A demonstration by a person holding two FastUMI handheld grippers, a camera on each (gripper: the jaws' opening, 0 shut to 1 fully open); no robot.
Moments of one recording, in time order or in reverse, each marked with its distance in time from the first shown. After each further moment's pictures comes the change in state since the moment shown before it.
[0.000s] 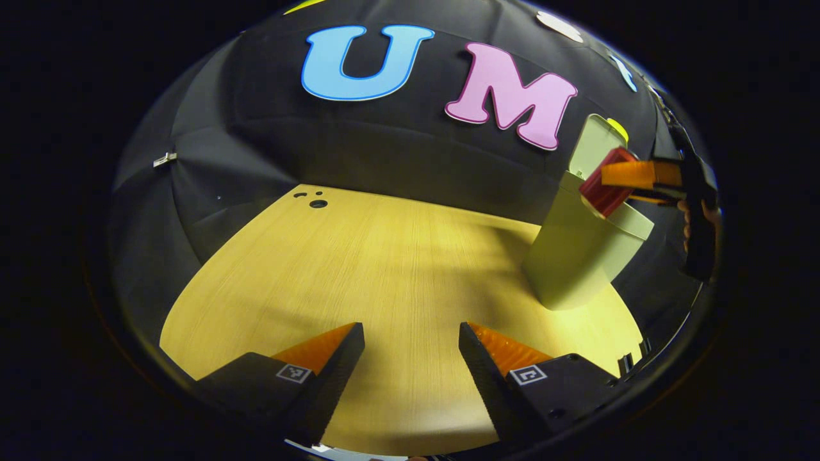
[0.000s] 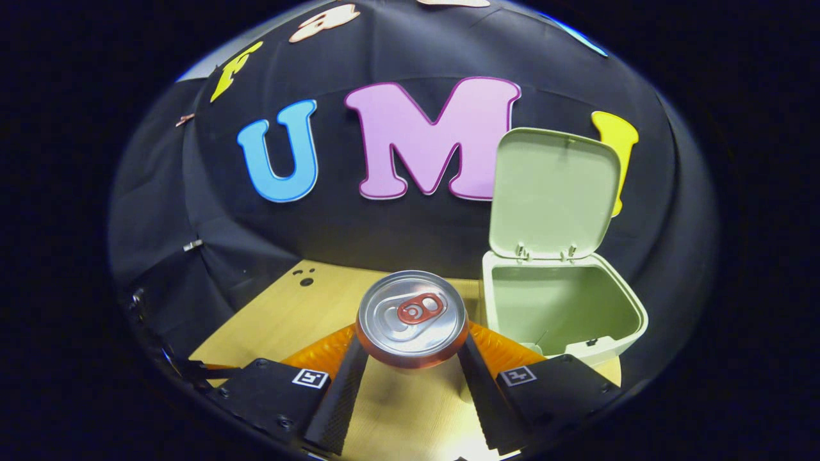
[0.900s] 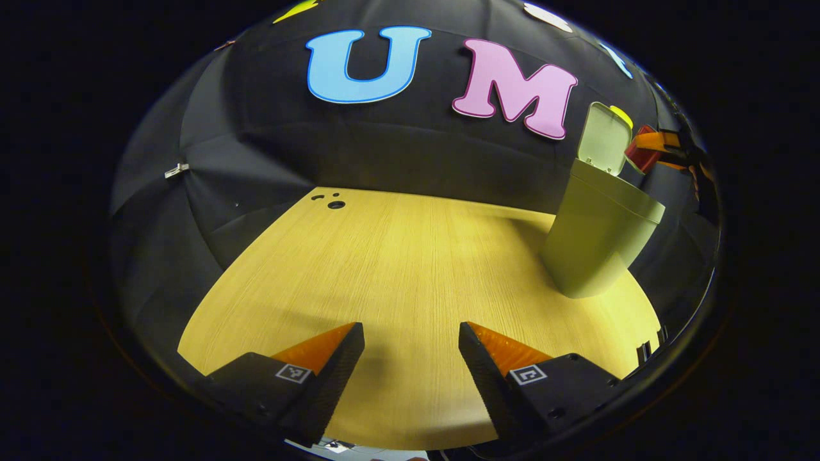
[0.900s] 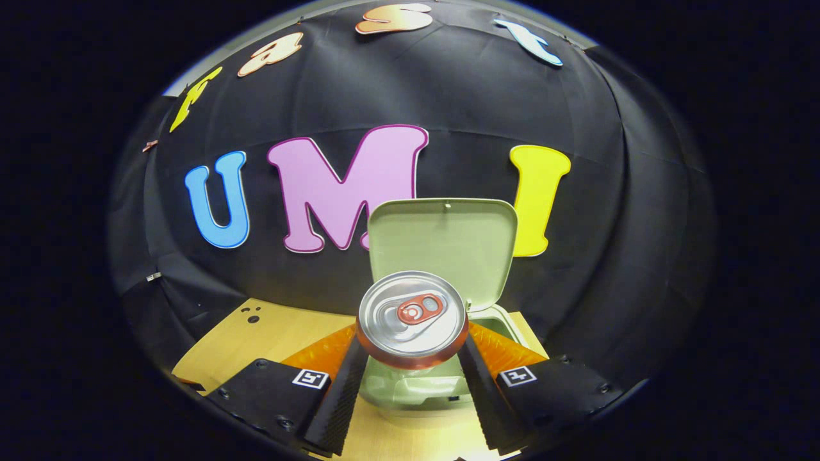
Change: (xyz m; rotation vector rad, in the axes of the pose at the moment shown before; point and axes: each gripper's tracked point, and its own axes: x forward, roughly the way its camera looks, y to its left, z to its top) left arm -0.013 0.009 -0.005 0.026 0.007 0.106; right arm -0.022 -0.134 0.069 0.012 -0.141 -0.200
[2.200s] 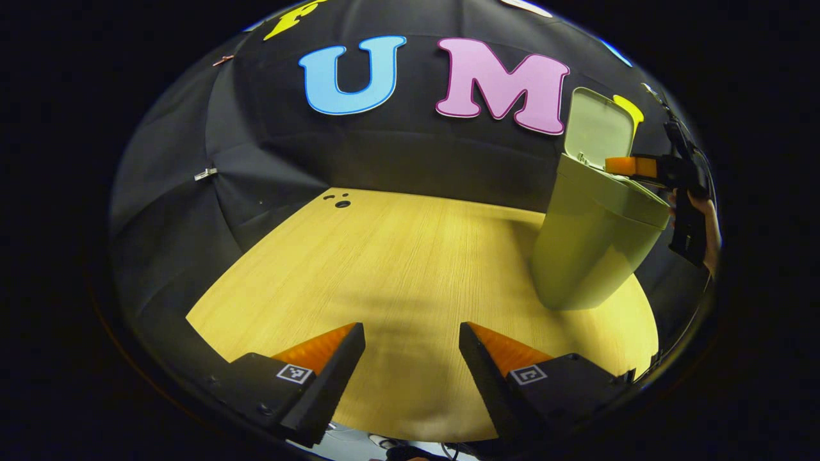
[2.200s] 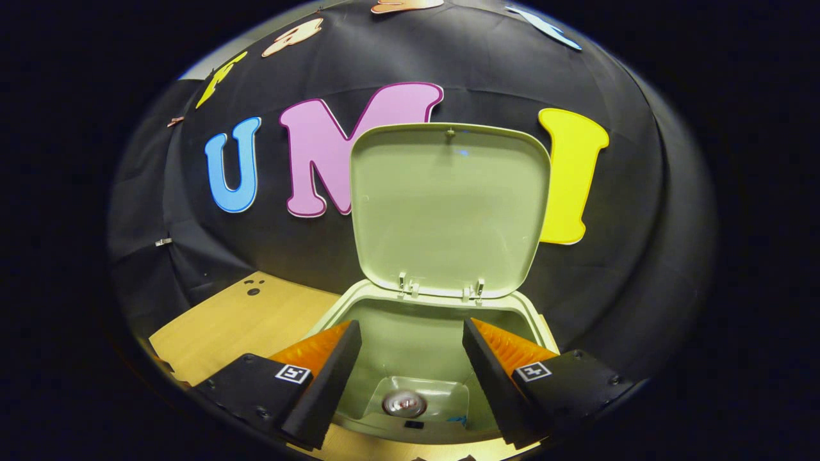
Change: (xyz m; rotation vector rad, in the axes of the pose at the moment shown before) left arm -0.022 -0.105 -0.004 -0.031 0.006 0.150; right arm 0.061 -0.015 -0.058 -0.080 0.009 0.138
